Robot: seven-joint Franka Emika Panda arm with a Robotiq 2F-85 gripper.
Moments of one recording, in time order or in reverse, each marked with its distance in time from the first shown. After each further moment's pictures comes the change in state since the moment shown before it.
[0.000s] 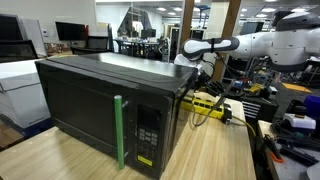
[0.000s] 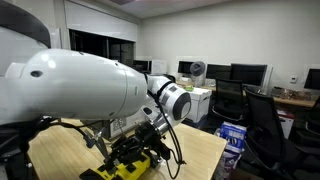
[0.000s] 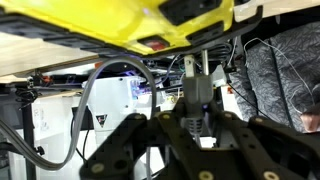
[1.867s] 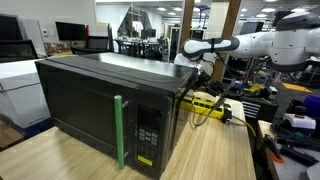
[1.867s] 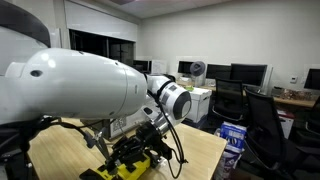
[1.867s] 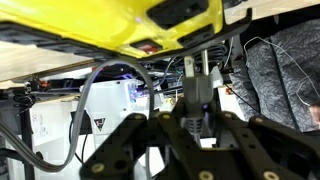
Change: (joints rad) arm 0.000 0.000 0.006 0.001 -0.026 0.000 0.000
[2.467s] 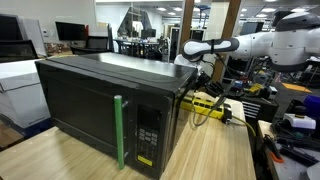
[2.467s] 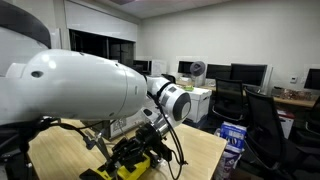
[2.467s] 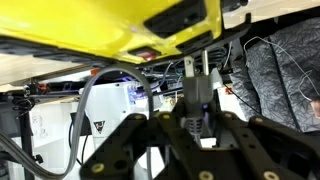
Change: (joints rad) arm 0.001 0.000 -0.012 -0.002 -0.007 0.009 0.000
